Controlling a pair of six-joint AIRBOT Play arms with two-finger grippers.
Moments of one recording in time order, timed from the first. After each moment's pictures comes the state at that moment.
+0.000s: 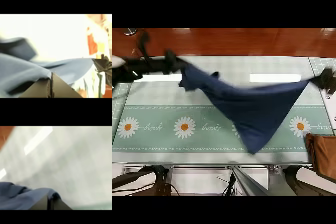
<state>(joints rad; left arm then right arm) 0.05 -1.31 1.27 0.34 -1.03 -1.14 -0.55 -1.27 1.20 -0.68 1.16 1.33</state>
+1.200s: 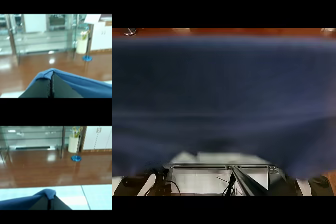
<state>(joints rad) -0.06 -0.55 1.99 1.48 -1.42 -1.55 -0.42 -0.57 2.00 -1.26 1.60 1.56</state>
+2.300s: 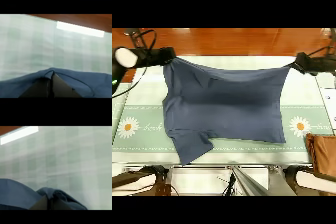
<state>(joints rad) -0.08 -1.41 1.34 1.25 -0.64 -1.66 -0.21 -1.45 1.37 -0.93 0.95 1.40</state>
